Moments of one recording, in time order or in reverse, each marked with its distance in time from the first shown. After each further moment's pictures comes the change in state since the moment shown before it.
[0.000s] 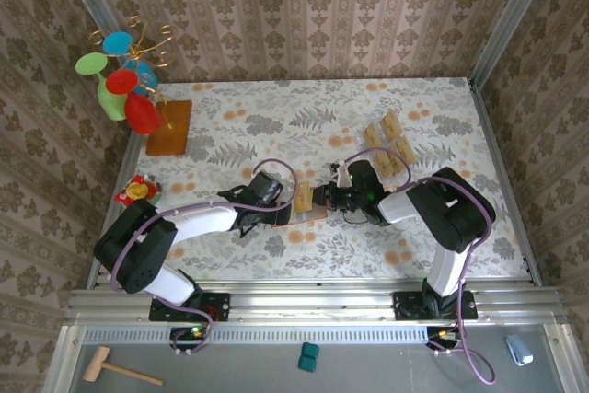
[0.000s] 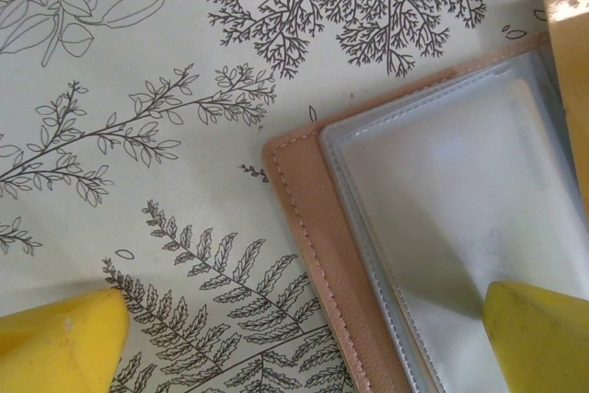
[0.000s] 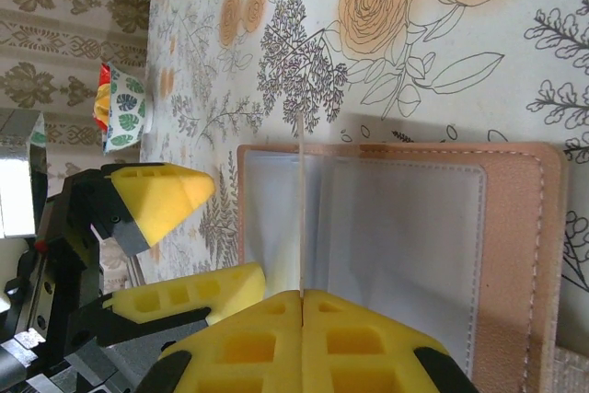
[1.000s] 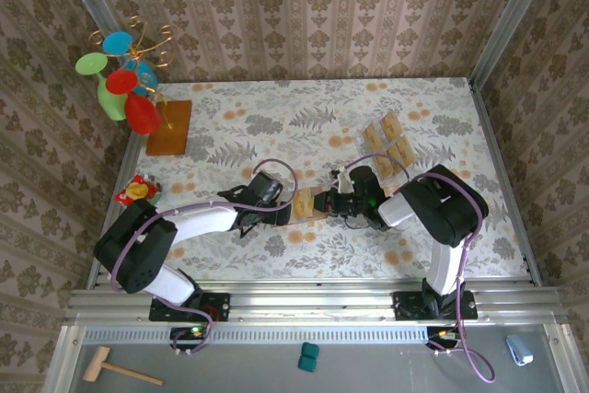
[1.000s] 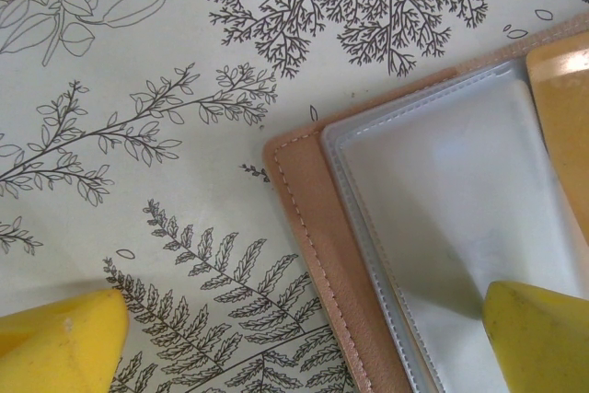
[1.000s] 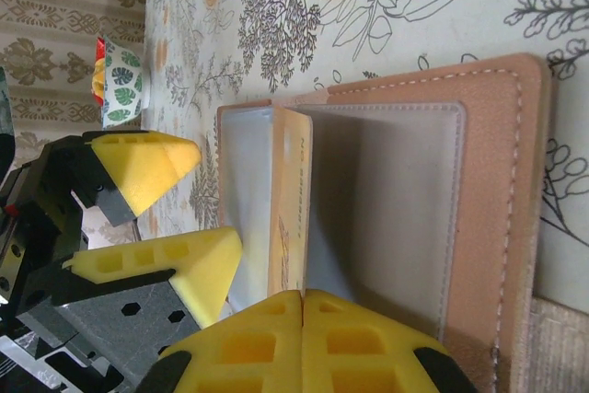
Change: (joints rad) left arm 0.000 0.000 0.000 -0.001 0.000 0.000; right arm -0.005 0.057 -0.046 0.089 -0.059 0.003
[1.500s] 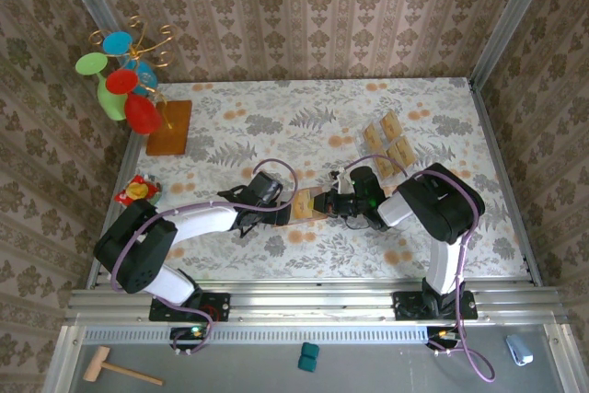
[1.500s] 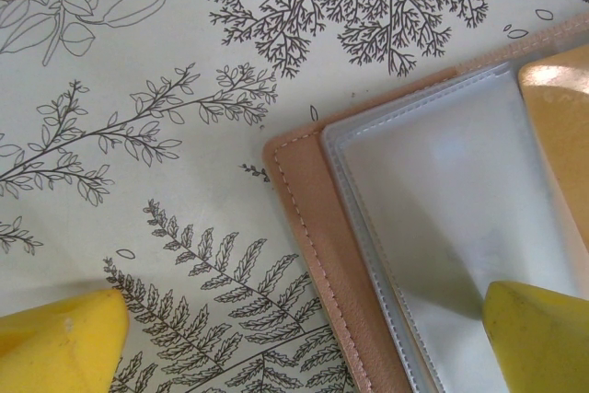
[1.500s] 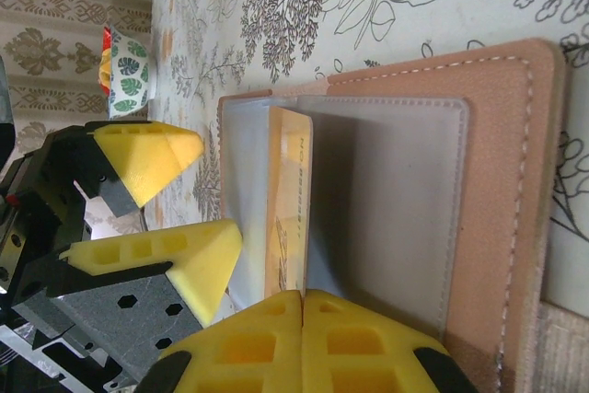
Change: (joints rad) left arm 0.000 0.000 0.000 0.000 0.000 0.000; right arm -0.004 0.029 0.002 0.032 -0.038 0.001
